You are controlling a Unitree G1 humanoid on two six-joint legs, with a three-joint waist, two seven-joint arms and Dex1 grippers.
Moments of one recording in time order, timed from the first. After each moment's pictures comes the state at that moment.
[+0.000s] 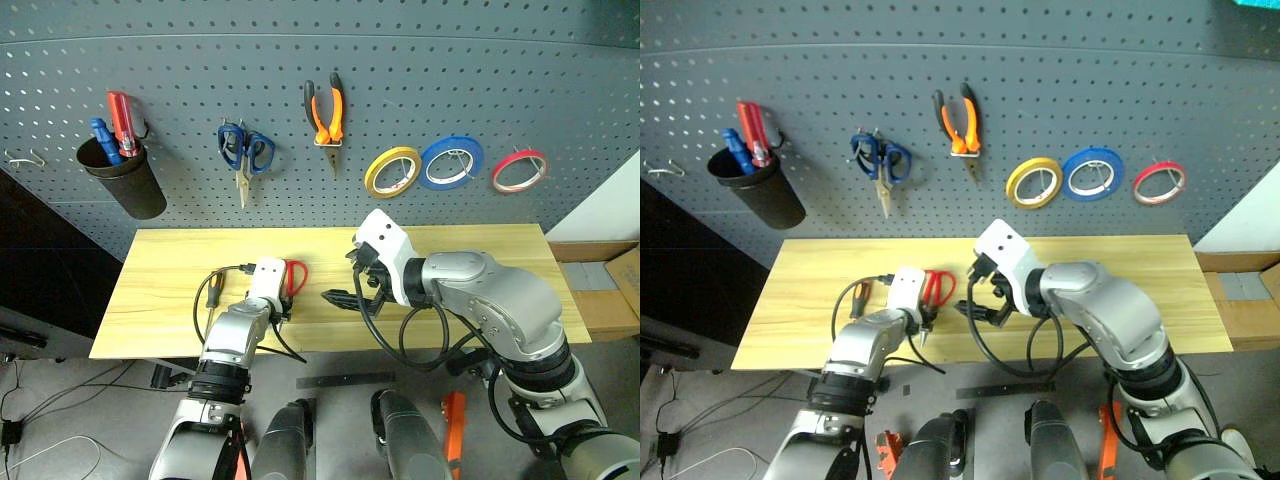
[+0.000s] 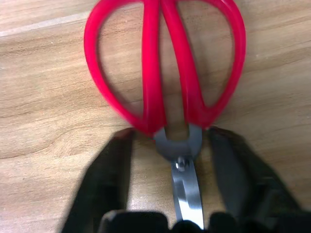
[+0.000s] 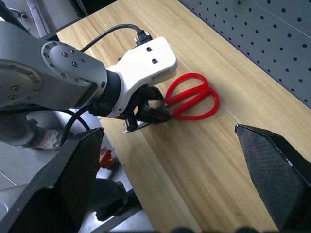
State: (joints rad) left arm -0.42 0.19 -0.03 0.21 -0.05 0.86 -0.10; right arm -0.68 -0.36 0.29 -0.51 0.37 1.29 0.55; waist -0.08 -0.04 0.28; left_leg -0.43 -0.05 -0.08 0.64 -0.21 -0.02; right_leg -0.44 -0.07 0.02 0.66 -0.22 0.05
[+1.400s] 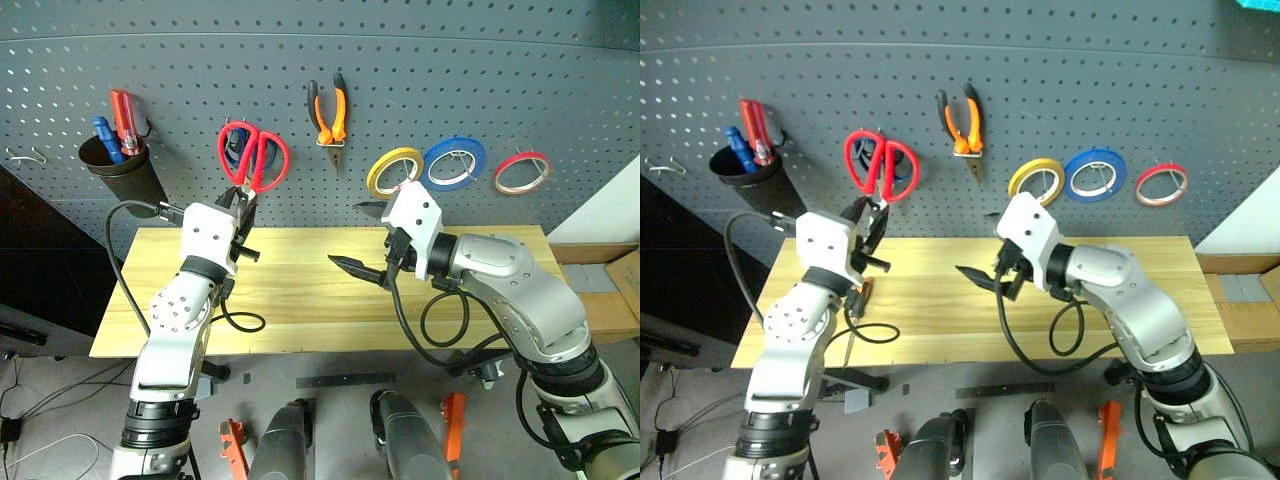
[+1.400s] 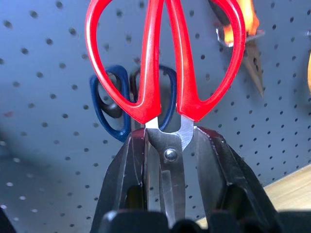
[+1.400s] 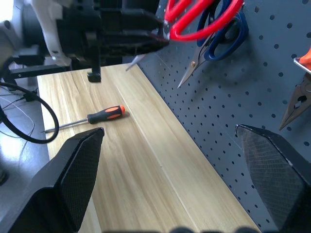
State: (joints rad) left arm -0.27 0.37 0.09 -0.20 -0.01 0.10 -0.23; right arm -0.62 -0.48 0.25 -0.49 0.31 0.75 0.62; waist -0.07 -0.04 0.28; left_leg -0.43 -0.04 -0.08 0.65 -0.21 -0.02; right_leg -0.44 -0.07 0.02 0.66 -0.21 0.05
